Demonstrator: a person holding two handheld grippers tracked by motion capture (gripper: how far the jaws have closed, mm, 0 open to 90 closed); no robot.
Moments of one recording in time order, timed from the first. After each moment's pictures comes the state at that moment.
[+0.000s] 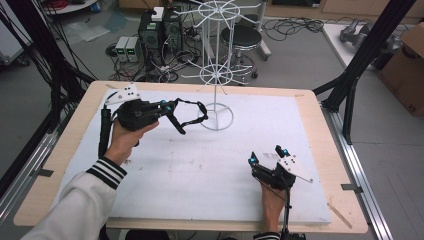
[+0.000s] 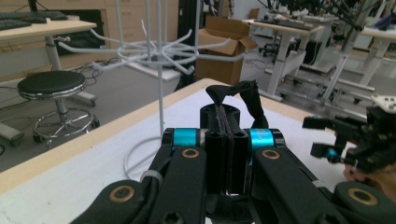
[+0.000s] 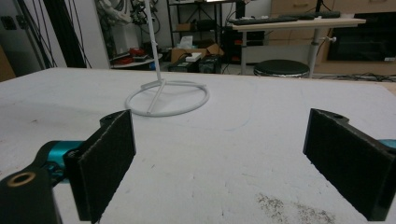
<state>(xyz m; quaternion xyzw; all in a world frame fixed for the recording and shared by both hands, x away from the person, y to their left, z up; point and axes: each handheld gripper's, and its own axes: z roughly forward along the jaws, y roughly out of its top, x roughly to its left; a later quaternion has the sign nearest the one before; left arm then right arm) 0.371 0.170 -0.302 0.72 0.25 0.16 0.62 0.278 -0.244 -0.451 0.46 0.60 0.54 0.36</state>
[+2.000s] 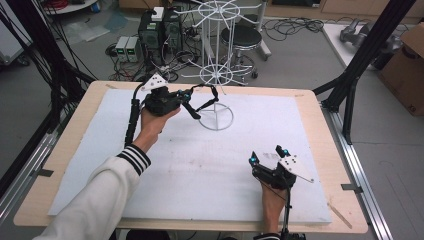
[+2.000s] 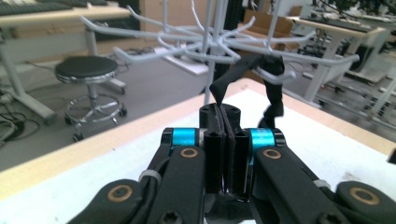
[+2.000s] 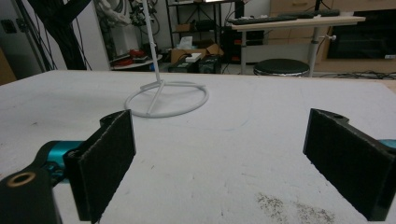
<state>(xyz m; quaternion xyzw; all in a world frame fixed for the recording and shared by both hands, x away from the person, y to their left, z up) 0.431 0.123 -0.329 0.71 0.32 0.19 0.60 0.278 -0.245 -0.451 0.47 0.60 0.55 0.36</state>
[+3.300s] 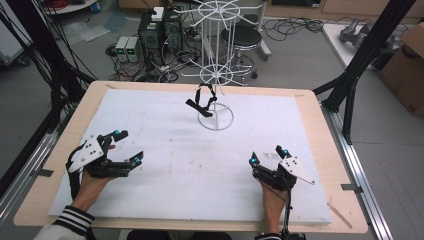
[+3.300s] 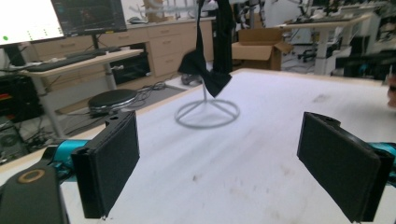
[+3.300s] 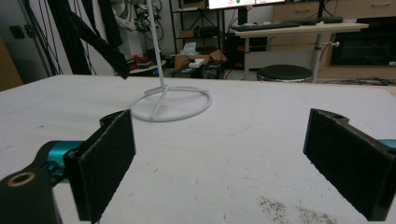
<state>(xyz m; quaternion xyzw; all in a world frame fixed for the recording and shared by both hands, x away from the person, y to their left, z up) 0.285 0.263 -0.414 0.69 0.23 0.28 0.63 0.275 -0.246 -0.452 0.46 0.59 0.56 0.36</state>
